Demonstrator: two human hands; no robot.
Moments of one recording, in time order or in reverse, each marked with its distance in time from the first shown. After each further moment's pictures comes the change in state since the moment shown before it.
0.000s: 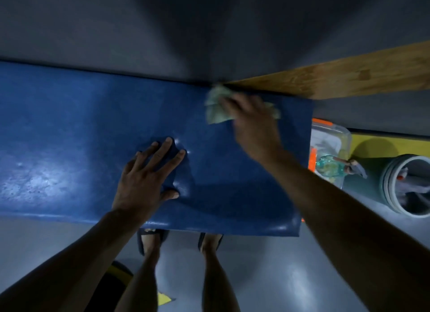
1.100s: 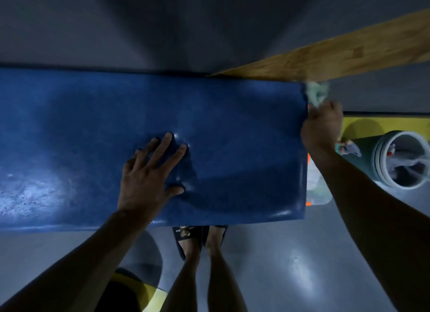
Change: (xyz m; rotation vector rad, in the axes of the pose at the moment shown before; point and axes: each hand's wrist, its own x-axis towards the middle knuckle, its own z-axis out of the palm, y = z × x) left_hand 0.000 -0.006 0.004 -0.021 0.033 0.027; right_hand -0.074 0.087 -0.005 0.083 0.226 0.869
